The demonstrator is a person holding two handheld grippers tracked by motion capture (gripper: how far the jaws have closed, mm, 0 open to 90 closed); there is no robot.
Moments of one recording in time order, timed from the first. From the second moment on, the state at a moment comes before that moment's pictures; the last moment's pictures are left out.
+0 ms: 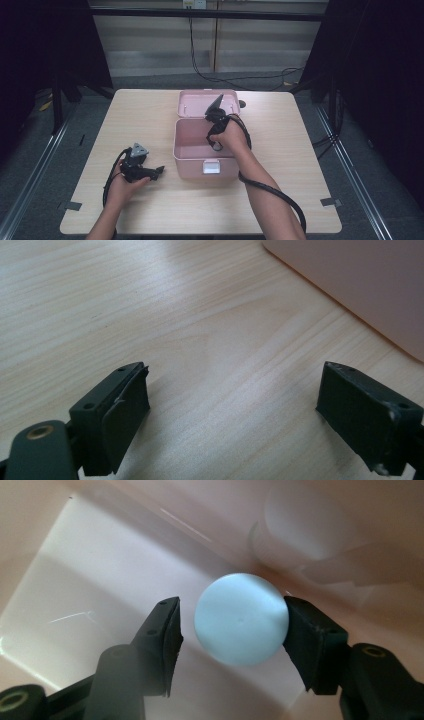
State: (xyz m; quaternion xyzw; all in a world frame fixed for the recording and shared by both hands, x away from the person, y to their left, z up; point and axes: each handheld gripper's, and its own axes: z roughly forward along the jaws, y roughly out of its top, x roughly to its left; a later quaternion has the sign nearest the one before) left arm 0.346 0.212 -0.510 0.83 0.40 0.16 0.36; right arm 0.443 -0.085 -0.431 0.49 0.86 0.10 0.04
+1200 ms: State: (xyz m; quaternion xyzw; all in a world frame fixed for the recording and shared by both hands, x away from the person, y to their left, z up) left arm 0.346 0.213 -0.510 0.83 0.40 0.16 0.36; right arm 0.389 -0.101 -0.352 0.39 0.91 0.15 0.05
